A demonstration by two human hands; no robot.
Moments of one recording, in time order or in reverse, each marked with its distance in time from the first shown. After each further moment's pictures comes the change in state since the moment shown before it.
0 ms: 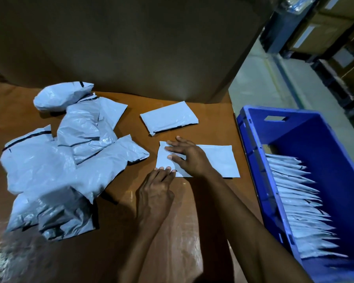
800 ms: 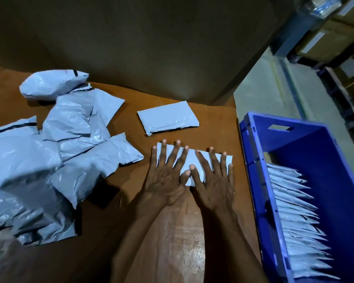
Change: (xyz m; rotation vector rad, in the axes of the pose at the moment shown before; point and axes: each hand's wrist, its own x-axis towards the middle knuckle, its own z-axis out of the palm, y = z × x) left_hand 0.067 -0.003 0.051 0.153 -0.134 0.192; right_hand -0.078 0.020 -0.008 -0.440 0.215 0.388
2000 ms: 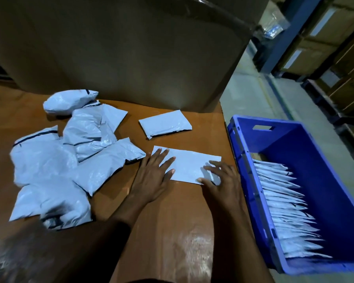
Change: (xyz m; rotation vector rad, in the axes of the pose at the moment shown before) left_hand -0.034 -0.025 -0.034 -0.170 0.023 -0.005; right_hand -0.033 0.035 -0.033 0.378 0.238 -0.096
